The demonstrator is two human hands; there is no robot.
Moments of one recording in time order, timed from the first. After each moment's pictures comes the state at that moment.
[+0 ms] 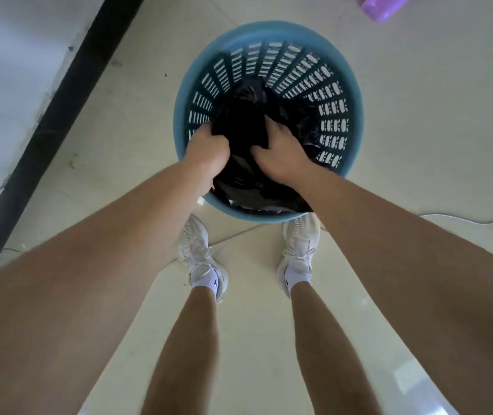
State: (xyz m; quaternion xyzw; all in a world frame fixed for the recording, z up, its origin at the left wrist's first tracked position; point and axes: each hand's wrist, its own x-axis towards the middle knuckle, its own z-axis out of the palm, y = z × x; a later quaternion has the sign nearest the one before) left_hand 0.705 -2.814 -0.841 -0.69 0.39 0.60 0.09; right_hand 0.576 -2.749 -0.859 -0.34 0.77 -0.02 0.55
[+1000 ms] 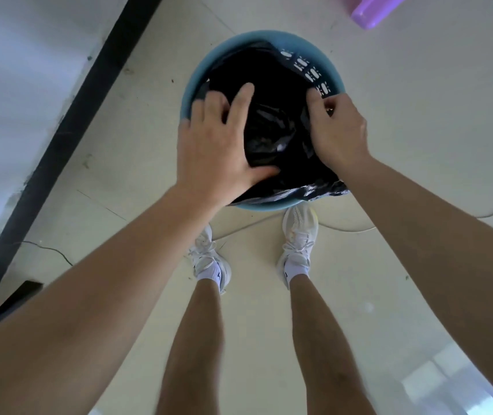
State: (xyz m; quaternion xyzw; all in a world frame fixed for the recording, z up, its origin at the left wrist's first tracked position) left_hand 0.708 -2.789 -0.752 -0.45 0.87 0.19 0.07; right_hand 0.527 -2.733 -0.782 -0.21 0.90 -0.13 0.37
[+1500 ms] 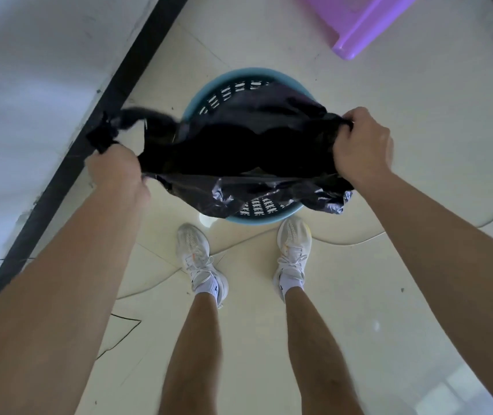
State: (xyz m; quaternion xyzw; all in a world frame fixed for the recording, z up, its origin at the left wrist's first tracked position) left_hand 0.773 -2.852 -0.754 -0.85 0.17 0.47 -0.16; right_hand 0.475 -2.714 -0.753 -0.28 0.92 -0.02 0.27
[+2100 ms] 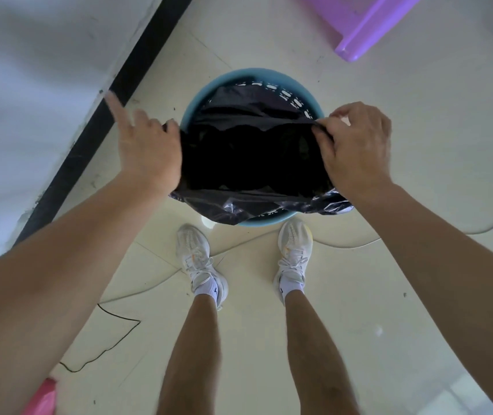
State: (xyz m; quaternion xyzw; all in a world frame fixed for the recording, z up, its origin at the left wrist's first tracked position) left_hand 0.740 -2.843 -0.745 -0.37 0.83 -0.10 0.41; right_hand 0.484 -2.704 -0.746 -0.53 0.83 -0.04 0.14
